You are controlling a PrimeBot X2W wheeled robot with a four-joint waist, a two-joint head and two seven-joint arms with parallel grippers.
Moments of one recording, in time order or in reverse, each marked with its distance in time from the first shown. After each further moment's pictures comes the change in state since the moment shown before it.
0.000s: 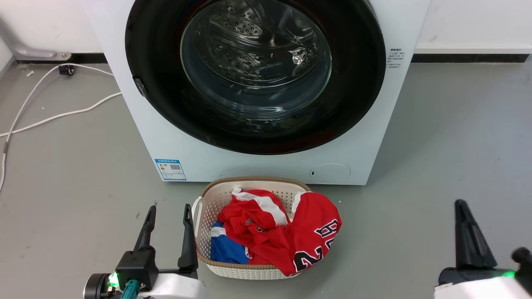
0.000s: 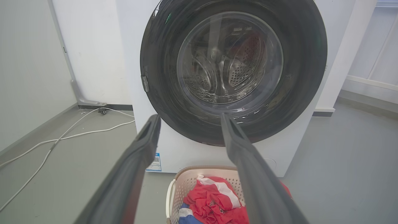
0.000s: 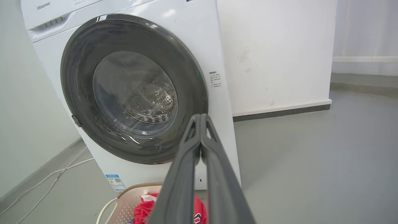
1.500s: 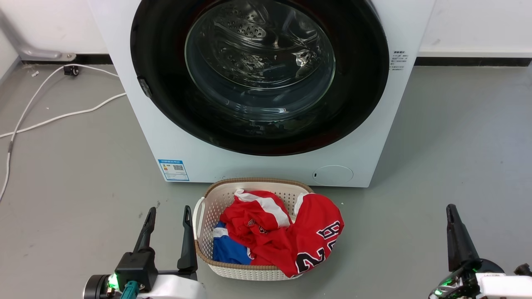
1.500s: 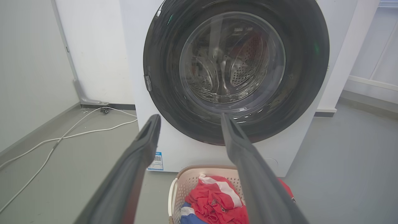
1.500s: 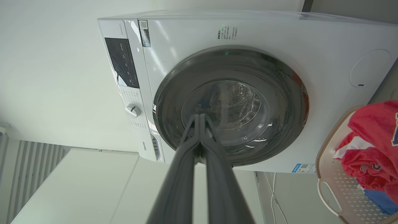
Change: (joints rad) left arm 0.004 0.000 0.007 0.004 0.000 -0.009 0.000; right arm -0.002 -0.001 0.067 -0.004 1.378 0.000 0.176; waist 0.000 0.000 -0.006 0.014
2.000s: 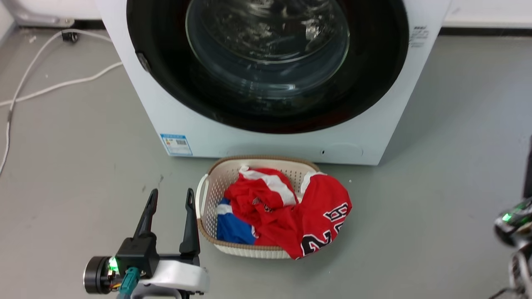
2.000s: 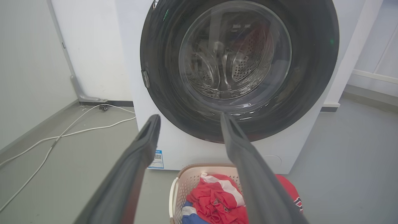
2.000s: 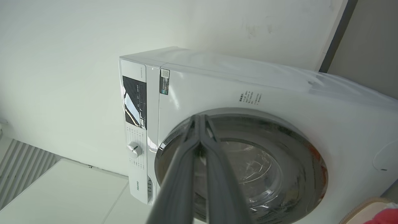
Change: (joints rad) left arm -0.049 0.000 -0.008 -0.016 0.010 -0.010 0.000; right arm -0.280 -0.120 -0.166 0.109 -0.024 0.000 -0.029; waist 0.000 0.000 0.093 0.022
